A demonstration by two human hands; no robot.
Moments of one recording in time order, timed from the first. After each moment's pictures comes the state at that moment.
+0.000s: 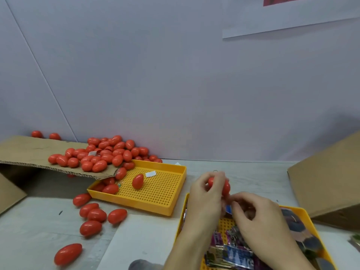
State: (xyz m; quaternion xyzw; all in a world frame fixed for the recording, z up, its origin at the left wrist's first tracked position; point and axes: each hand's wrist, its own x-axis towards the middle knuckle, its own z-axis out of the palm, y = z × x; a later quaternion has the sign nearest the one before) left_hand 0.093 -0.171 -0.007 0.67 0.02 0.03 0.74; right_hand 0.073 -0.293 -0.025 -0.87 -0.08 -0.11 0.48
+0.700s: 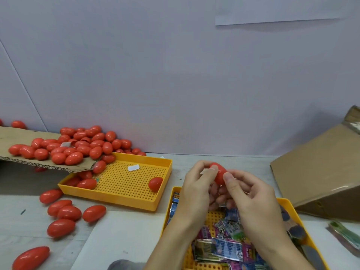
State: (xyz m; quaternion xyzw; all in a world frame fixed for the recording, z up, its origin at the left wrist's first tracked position) left_hand 0.100 -0.168 -0.023 0.63 -0.09 0.00 0.77; right_hand 0.078 -0.283 -0.024 -0.66 -0.06 -0.14 0.73
